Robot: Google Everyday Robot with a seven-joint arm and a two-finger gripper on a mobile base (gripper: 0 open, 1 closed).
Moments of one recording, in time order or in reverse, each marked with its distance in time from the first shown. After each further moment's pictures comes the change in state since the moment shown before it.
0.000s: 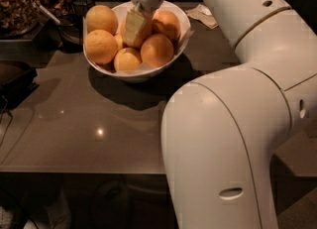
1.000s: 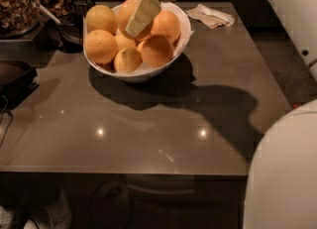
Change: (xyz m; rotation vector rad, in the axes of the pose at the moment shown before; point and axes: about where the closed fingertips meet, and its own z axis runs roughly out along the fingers) arm -0.001 0.033 -0.061 0.035 -0.315 -0.233
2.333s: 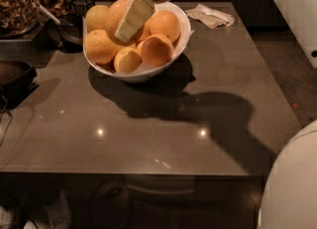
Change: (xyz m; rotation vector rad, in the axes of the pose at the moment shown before) arm -0.019 0.044 -0.007 -0.089 -0.030 -0.055
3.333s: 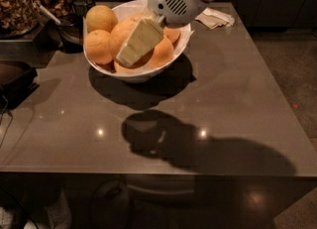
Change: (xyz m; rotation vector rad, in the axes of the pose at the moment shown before) arm 0.014 0.085 -0.023 0.120 -0.008 0.132
